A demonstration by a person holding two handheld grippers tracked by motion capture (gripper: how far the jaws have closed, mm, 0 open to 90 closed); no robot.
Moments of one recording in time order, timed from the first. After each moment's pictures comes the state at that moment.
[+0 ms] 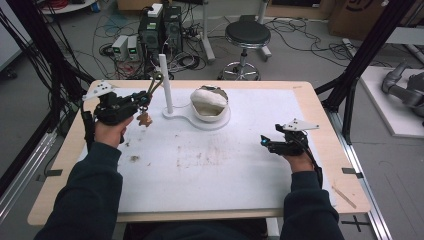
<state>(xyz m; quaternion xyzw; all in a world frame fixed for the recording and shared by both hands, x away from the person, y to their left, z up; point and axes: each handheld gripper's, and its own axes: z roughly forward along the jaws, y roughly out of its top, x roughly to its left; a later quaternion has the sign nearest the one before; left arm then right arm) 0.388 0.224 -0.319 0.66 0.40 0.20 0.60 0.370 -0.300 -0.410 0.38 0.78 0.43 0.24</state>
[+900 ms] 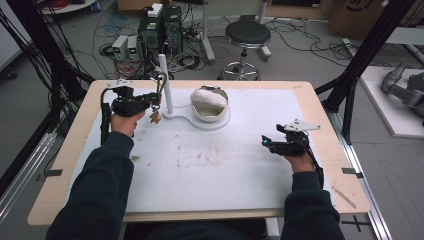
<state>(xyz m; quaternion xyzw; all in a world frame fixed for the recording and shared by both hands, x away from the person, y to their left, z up) 0.433 0.211 -0.349 0.68 0.46 0.17 0.54 0.368 -0.302 -0.410 0.38 0.78 0.43 0.24</state>
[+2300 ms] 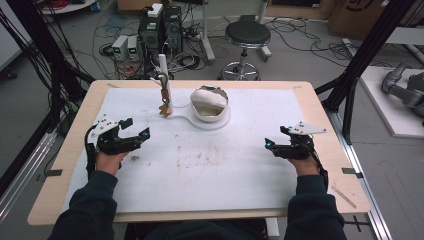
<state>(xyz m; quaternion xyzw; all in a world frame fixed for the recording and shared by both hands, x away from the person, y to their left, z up) 0.350 0.243 -0.411 0.68 0.41 0.25 0.56 0.356 -0.311 -0.407 0.38 0.78 0.43 0.24</state>
